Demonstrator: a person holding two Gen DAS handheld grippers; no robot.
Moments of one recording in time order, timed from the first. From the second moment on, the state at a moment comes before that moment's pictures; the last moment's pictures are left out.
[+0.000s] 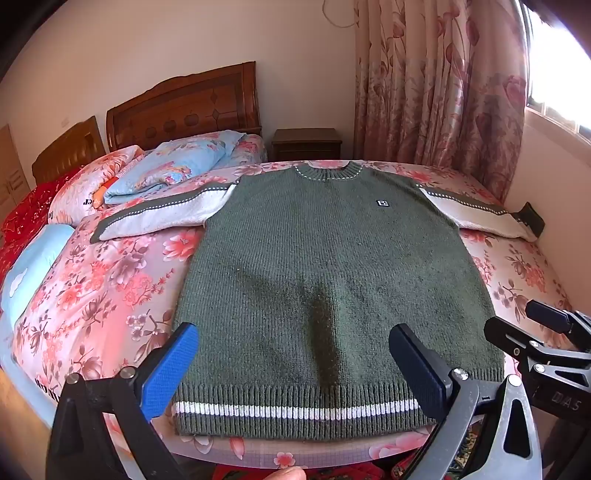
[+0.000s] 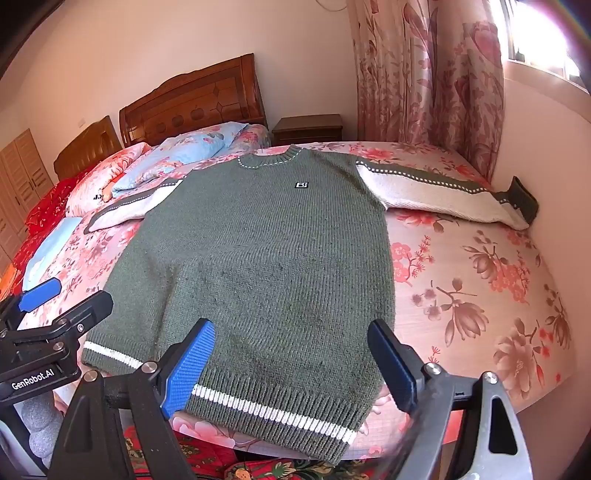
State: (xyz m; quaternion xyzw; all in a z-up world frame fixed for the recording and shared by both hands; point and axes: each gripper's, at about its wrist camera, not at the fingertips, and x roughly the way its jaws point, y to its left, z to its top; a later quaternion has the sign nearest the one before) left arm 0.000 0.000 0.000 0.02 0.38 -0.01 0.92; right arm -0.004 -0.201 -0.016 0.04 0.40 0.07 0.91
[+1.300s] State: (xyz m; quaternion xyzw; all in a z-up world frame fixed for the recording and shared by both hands) left arm 0.000 -0.001 -0.002 0.02 0.39 -0.01 0.92; right arm -0.002 -0.203 -0.021 0.05 0.41 0.07 0.91
